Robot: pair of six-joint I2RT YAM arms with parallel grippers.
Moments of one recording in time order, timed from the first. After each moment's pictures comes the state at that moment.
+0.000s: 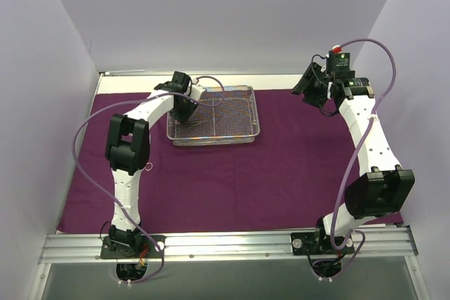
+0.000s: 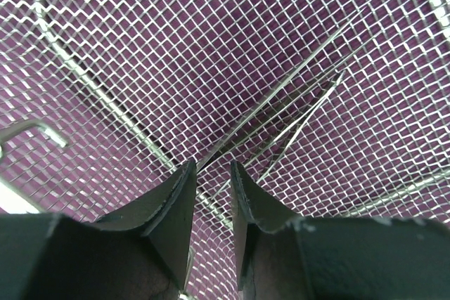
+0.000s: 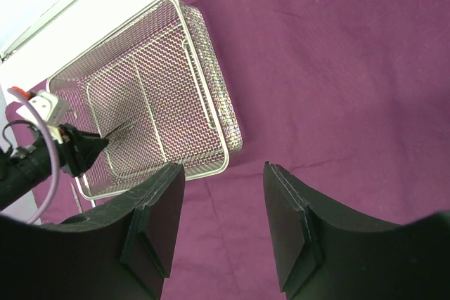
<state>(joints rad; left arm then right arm) -0.32 2.19 1.78 -0.72 0.01 0.30 0.05 1.54 1.58 -0.79 -0.14 0.60</state>
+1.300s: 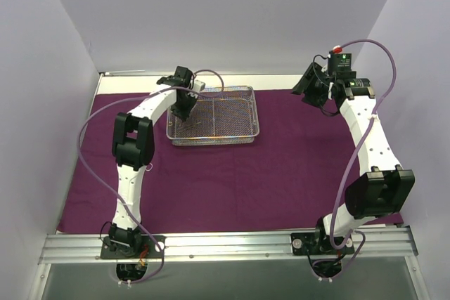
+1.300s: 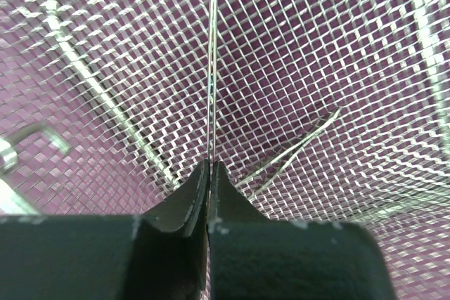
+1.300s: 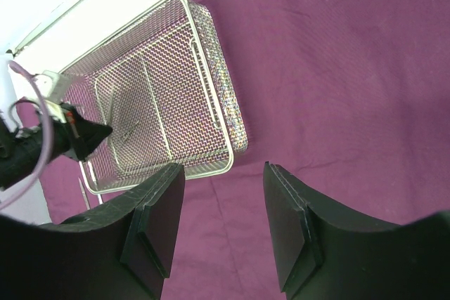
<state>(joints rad) -0.32 2.30 1.96 -0.85 -0.01 0.18 0.04 1.54 1.57 -0.77 -0.18 0.60</state>
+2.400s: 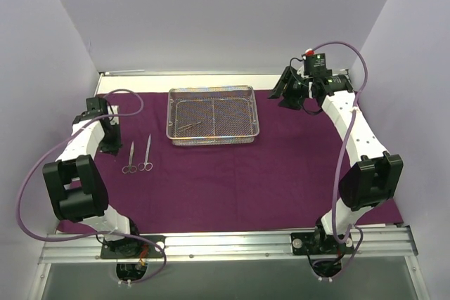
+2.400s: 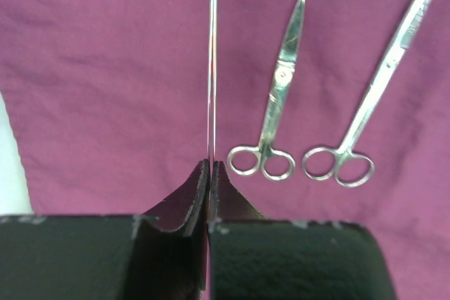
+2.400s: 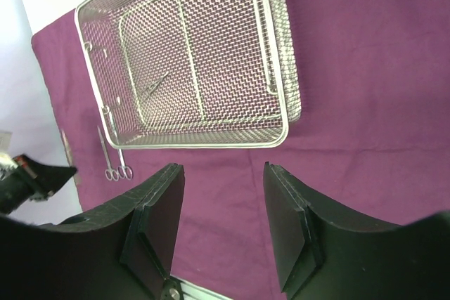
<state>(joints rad) 0.21 1.59 1.16 -0.76 -0.08 0.06 0.18 1.63 1.59 -0.76 -0.27 0.65</state>
